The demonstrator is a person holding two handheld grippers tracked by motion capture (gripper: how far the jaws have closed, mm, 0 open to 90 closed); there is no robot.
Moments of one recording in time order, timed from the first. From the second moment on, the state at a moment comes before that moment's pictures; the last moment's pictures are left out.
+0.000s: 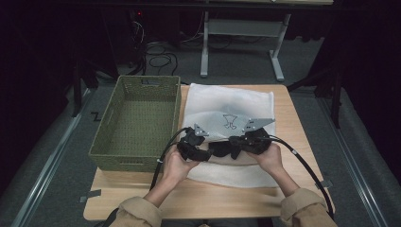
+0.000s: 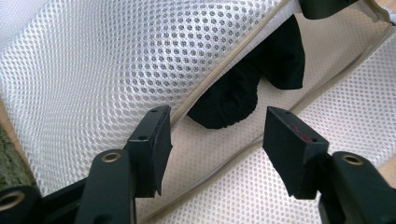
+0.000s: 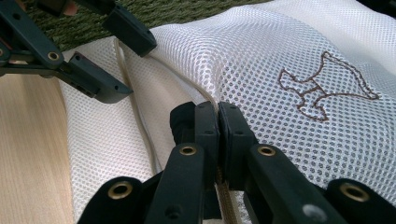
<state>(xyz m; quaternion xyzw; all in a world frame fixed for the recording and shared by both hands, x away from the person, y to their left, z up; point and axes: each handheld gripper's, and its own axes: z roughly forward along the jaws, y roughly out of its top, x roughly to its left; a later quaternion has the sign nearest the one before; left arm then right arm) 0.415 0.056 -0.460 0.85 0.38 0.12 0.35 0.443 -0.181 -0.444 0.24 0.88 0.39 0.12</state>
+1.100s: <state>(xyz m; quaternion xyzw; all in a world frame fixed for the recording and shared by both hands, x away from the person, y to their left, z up) 0.419 0.044 -0.482 0.88 0.36 0.14 0.29 0.437 -0.191 -0.477 0.25 0.89 0.38 0.07</state>
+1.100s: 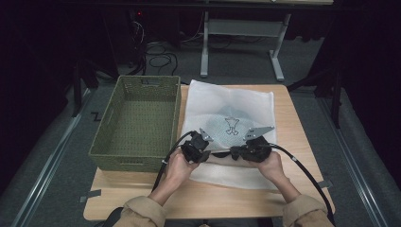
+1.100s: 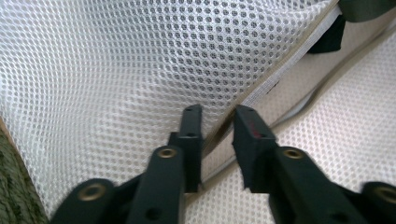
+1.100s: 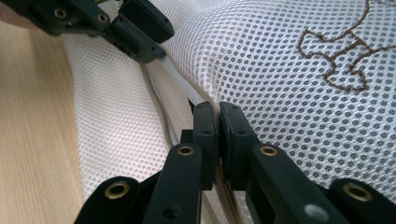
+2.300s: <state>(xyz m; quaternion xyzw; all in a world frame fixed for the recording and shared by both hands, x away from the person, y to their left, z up) 0.387 0.069 -0.463 0.87 0.33 0.07 0.37 0.431 -0.184 -0.519 0.26 0.90 0.34 0.07</state>
